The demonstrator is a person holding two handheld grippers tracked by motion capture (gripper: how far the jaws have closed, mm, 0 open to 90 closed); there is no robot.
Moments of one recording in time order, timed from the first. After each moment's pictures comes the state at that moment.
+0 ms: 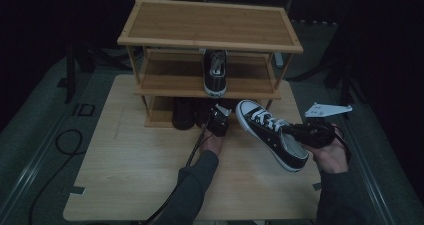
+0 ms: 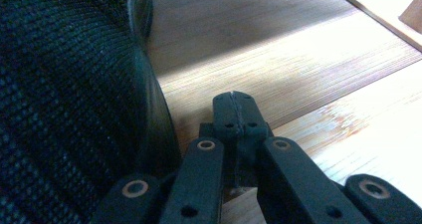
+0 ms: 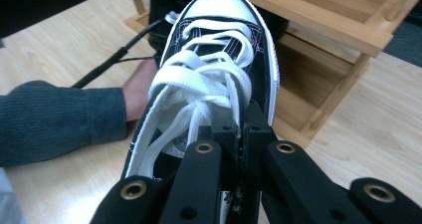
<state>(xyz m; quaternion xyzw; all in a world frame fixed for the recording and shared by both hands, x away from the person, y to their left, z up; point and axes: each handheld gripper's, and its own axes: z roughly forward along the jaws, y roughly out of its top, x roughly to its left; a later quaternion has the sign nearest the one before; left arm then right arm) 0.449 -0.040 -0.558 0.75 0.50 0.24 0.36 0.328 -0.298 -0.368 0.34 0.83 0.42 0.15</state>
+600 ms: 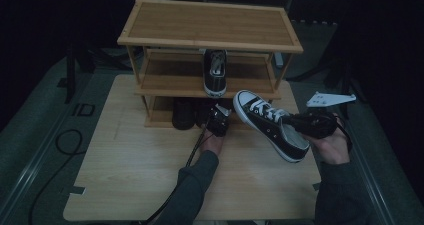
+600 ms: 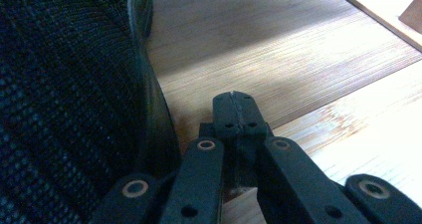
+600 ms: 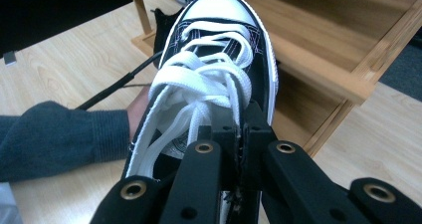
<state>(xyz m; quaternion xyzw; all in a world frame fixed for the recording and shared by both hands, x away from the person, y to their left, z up) 0.449 -0.040 -0.557 0.75 0.50 0.24 0.35 0.339 -0.292 -0.343 0.32 0.83 0.44 0.16</state>
